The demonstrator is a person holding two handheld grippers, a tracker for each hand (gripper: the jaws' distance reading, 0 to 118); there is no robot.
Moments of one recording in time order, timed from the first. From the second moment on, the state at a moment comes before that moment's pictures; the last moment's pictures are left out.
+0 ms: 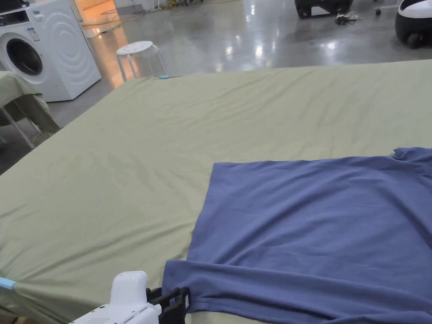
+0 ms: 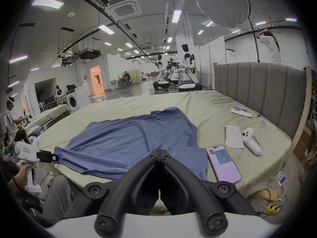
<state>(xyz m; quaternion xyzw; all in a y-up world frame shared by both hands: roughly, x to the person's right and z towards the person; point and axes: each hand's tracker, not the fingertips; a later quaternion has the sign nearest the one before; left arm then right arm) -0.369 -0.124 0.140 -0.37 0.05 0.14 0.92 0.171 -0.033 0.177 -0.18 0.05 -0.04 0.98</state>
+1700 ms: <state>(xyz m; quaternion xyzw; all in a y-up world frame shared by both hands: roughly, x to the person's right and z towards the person) -0.404 -0.057 -0.067 -0.36 -0.01 0.21 0.91 0.219 -0.041 -0.106 -0.32 0.04 -0.05 0.94</state>
